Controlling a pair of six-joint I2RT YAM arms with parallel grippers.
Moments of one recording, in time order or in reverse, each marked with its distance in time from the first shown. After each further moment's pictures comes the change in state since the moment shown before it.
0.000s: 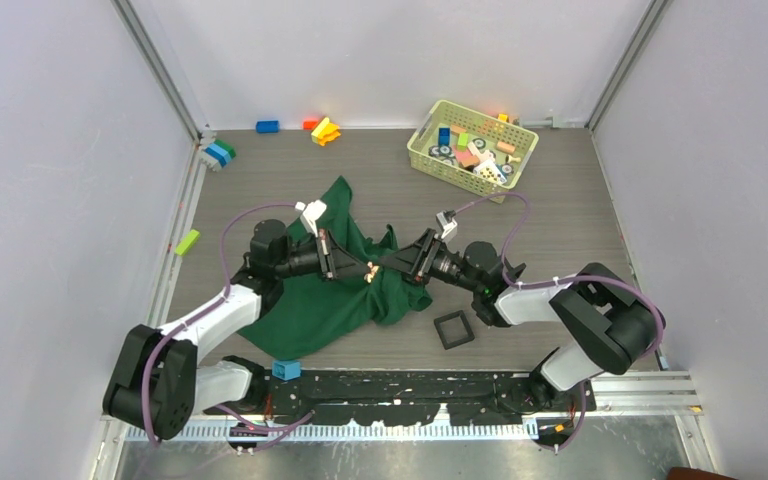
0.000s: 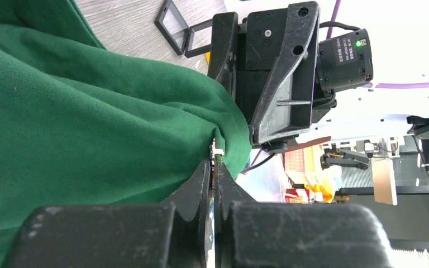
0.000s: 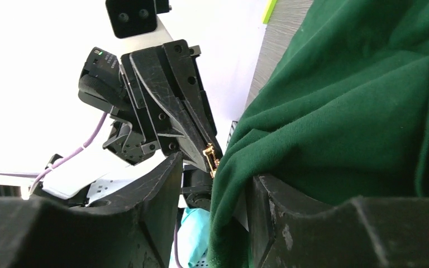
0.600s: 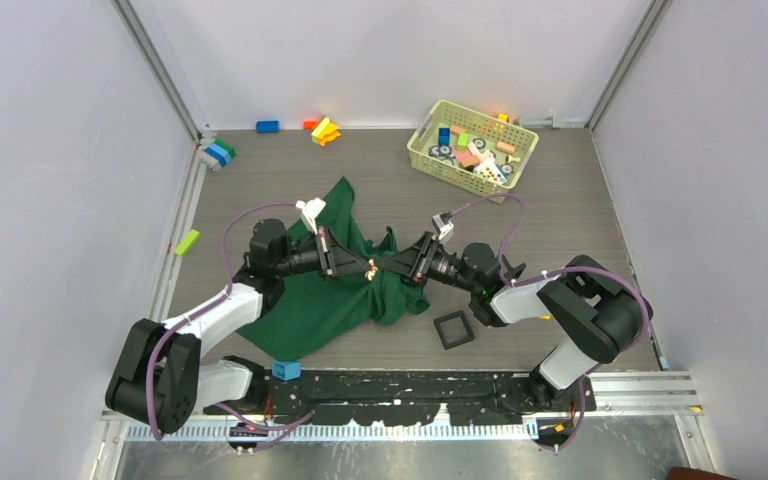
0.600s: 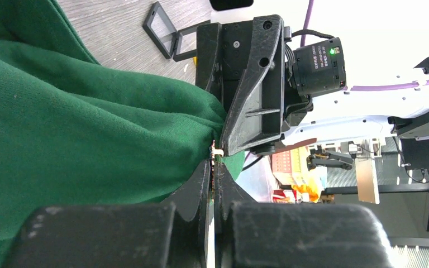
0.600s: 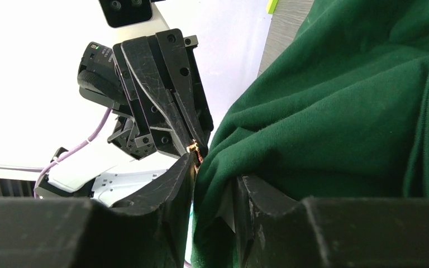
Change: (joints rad) left arm 0.006 0.033 -0.005 0.095 0.027 -0.081; right arm 0.000 0.074 0.000 0.097 -0.040 0.045
